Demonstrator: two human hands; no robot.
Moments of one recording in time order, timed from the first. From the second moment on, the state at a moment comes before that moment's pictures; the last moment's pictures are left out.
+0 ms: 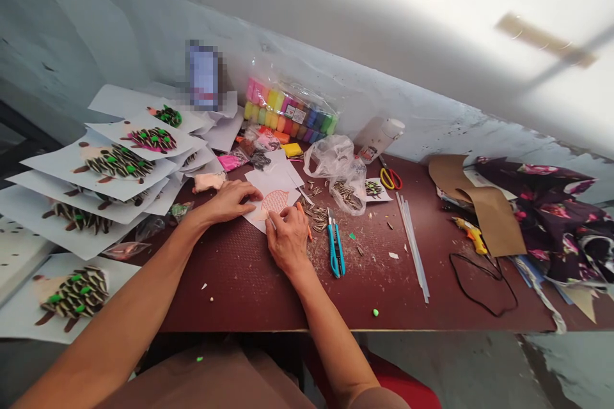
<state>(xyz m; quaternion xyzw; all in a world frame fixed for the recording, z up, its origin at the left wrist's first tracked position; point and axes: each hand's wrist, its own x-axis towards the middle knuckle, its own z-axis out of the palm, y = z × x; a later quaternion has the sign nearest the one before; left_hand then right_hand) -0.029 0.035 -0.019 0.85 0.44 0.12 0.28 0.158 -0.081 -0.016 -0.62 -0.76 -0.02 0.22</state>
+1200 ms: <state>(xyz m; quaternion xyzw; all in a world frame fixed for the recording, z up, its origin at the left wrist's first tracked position) -0.029 0.035 -0.023 0.85 0.43 0.13 0.28 0.155 -0.083 -0.021 -0.57 -0.80 -0.02 0.17</state>
